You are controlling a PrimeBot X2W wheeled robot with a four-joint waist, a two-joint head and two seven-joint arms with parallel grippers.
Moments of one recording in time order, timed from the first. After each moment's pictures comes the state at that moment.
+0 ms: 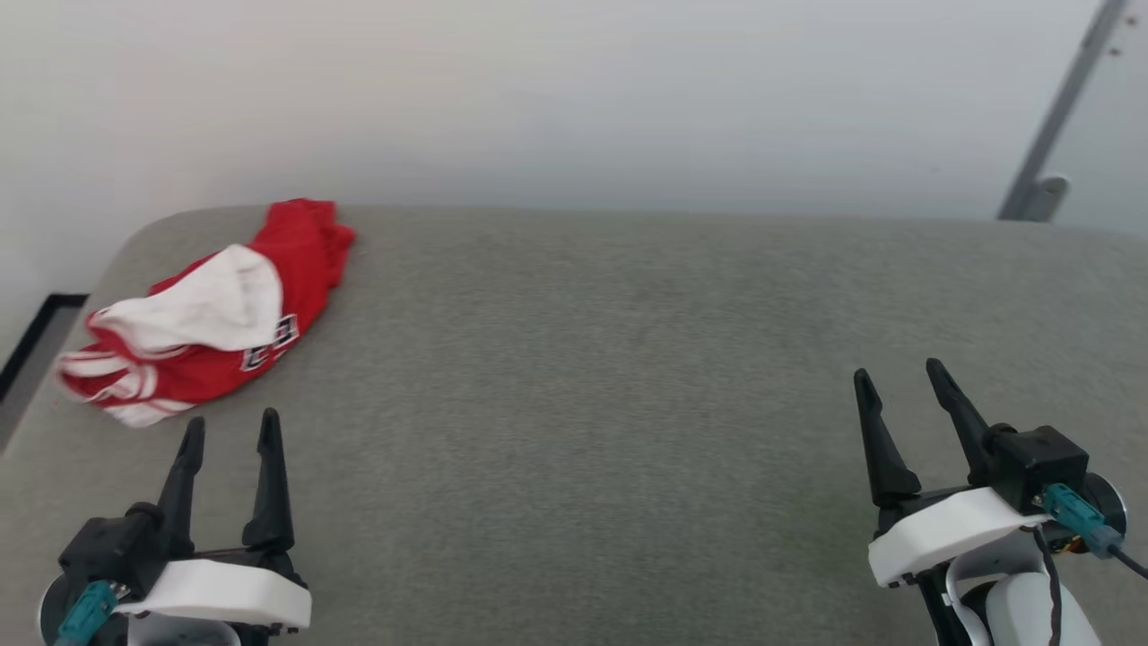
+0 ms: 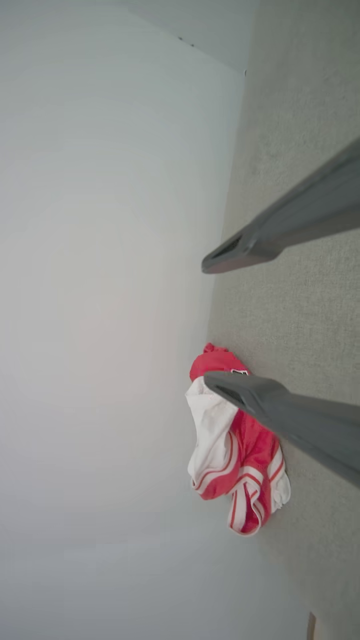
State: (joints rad) left arm -0.02 0.14 0.07 0.15 -0.28 -0.12 -0.26; right arm -0.12 -0.11 0.03 0.20 0.18 0.13 -0.18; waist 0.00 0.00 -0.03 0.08
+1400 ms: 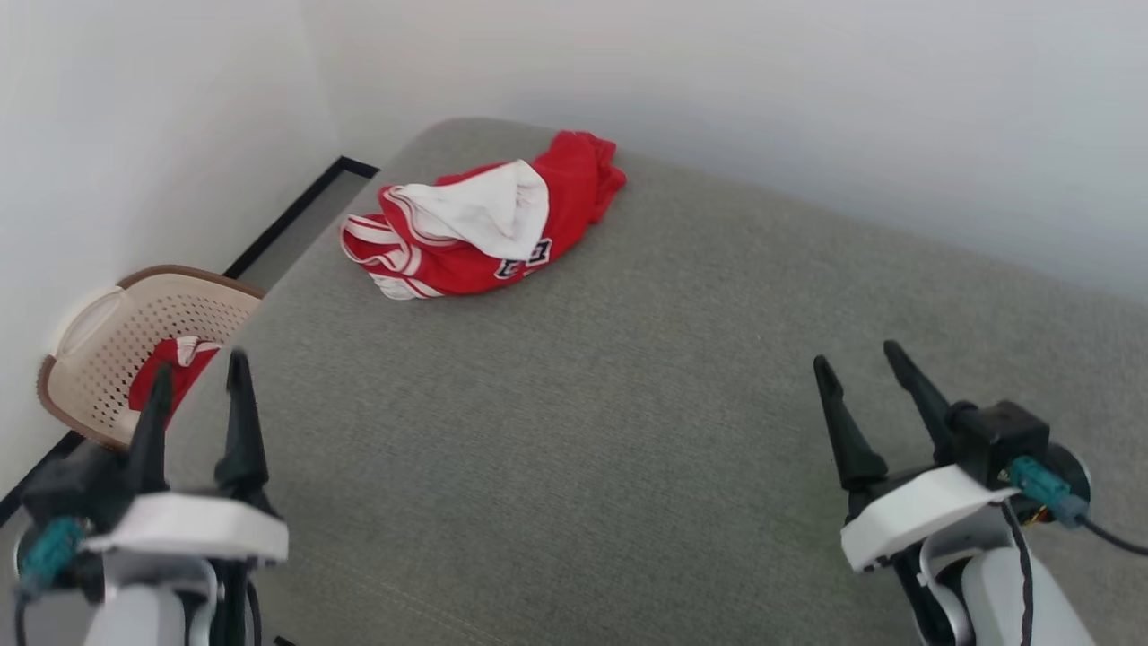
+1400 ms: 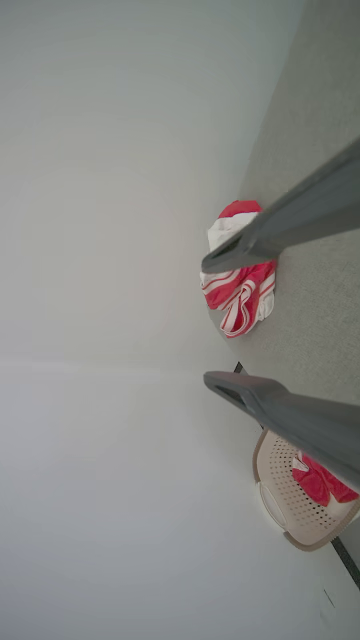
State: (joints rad) left arm -0.12 0.17 0.09 0.19 -0.34 -0.09 -0.25; right arm -0.16 -0.11 0.10 0.23 0.20 0.13 -0.16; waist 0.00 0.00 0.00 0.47
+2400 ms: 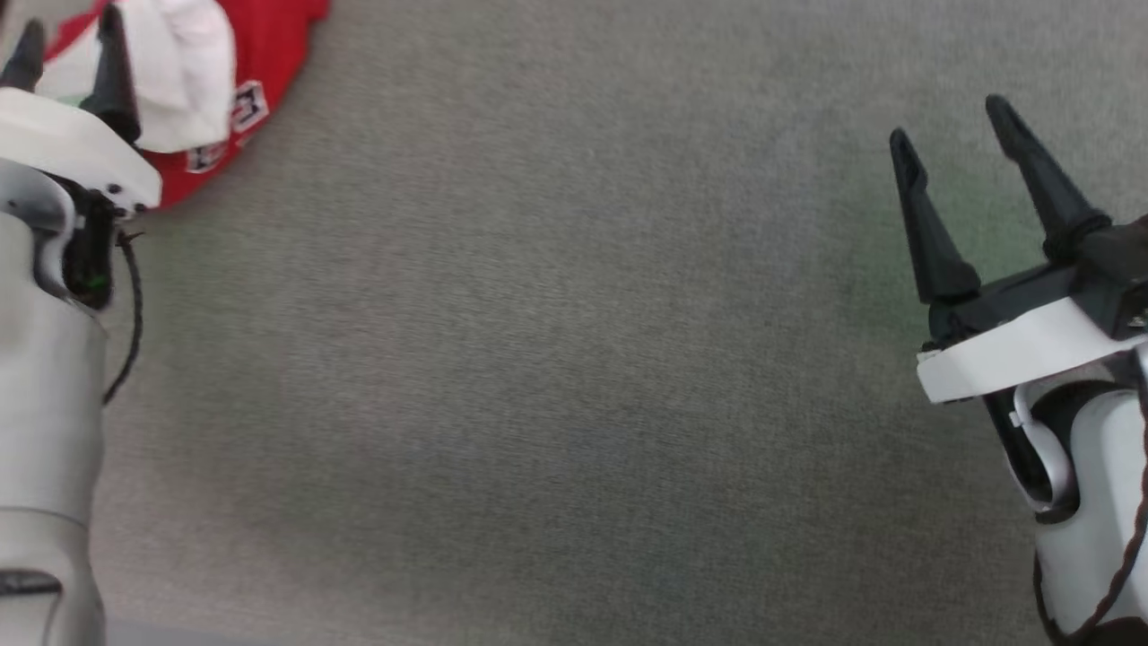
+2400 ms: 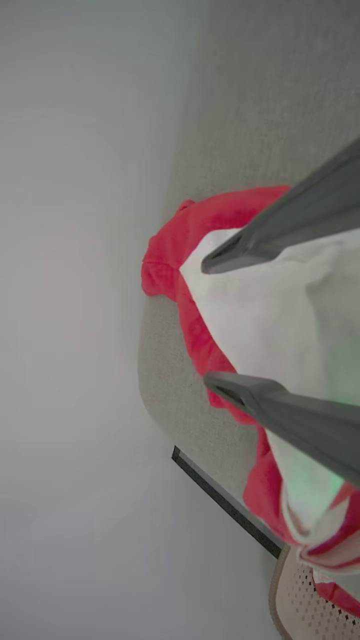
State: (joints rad) left arm -1.01 0.39 -0.10 0.97 -0.51 -0.13 -0.15; right arm -0.41 -0.25 0.11 -0.06 0.15 0.13 -0.02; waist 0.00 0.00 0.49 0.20
